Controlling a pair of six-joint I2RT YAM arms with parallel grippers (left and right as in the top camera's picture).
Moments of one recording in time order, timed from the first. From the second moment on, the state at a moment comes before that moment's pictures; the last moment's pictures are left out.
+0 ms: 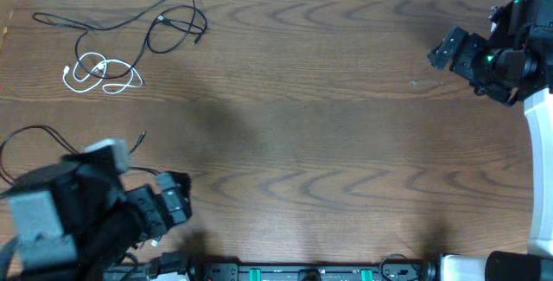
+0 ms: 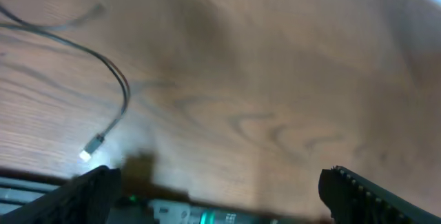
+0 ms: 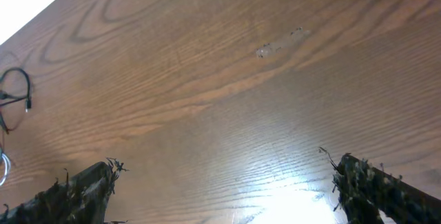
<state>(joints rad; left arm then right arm) 0.13 0.86 1.57 -1.68 0.25 -0.25 -0.10 1.52 1.64 -1.16 -0.19 0.42</state>
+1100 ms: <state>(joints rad) -0.02 0.20 0.46 -0.53 0.23 0.00 -0.10 1.52 1.64 -1.16 -0.19 0.42</state>
